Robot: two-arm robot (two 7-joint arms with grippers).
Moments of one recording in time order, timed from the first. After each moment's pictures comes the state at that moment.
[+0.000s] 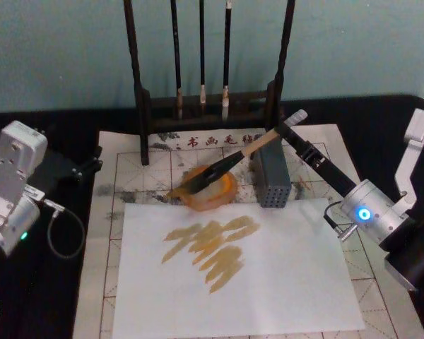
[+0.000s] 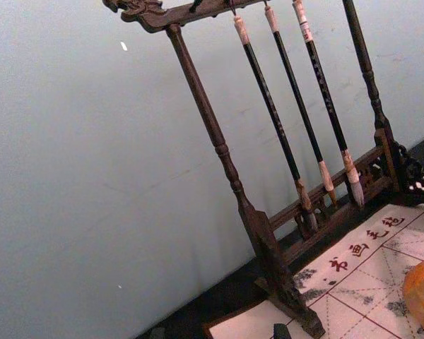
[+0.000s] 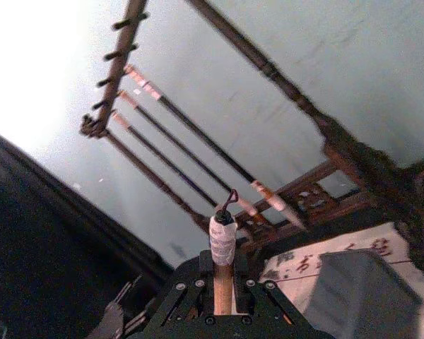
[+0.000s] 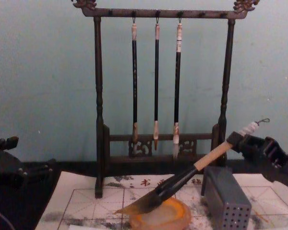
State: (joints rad) left arm -0.20 0.60 0.45 -1.41 -0.25 -0.12 0.03; right arm 0.33 0.34 -0.40 -1.11 1.25 0.09 0.64
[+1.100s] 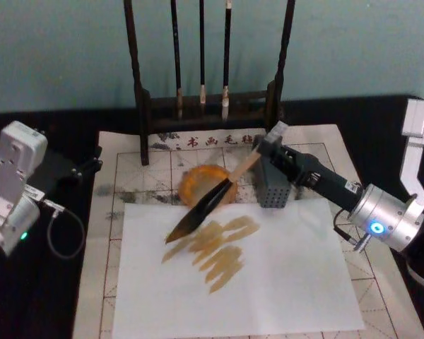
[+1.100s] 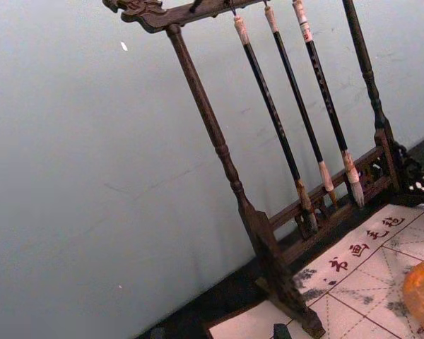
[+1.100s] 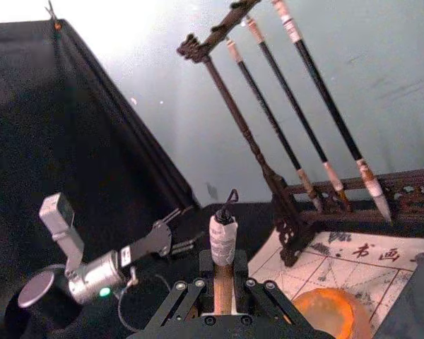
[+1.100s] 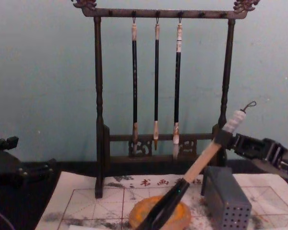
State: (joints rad) left arm -0.20 0.60 0.45 -1.41 -0.25 -0.12 0.03; right arm 0.30 0.50 -0.51 -1.30 1.11 0.04 0.75
